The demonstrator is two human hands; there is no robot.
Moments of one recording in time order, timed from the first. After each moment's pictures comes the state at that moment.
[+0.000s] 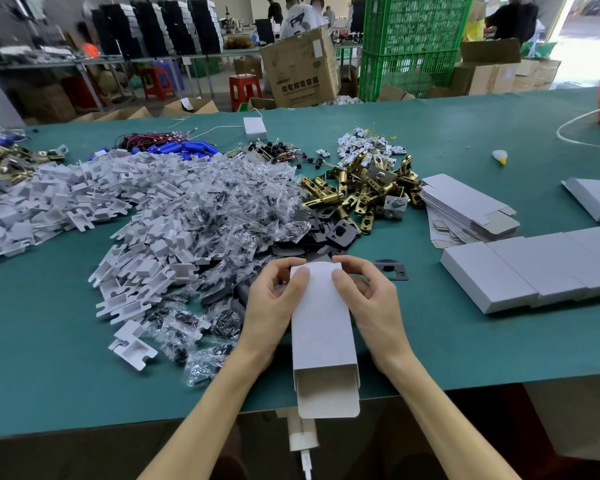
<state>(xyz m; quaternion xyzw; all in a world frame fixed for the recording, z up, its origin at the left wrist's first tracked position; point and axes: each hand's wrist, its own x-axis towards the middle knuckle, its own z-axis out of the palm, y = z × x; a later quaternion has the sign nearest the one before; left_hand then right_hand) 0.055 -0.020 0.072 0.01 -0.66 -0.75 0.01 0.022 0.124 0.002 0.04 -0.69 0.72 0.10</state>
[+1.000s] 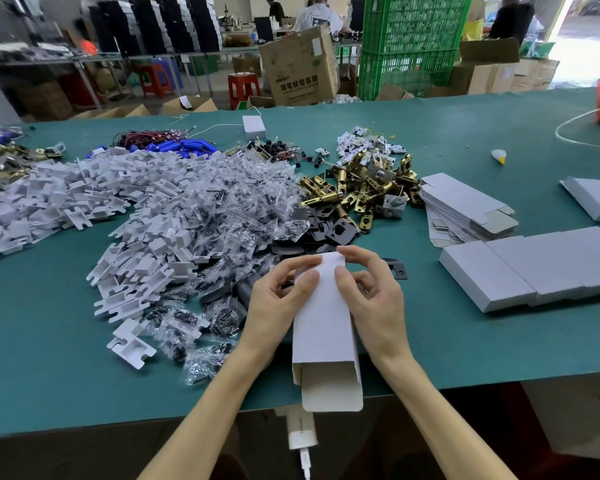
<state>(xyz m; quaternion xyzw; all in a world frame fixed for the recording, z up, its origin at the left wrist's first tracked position) 0.049 -0.021 0.063 -0.04 -0.66 -0.75 0.00 0.028 0.122 0.008 0.06 -0.70 0.69 0.18</state>
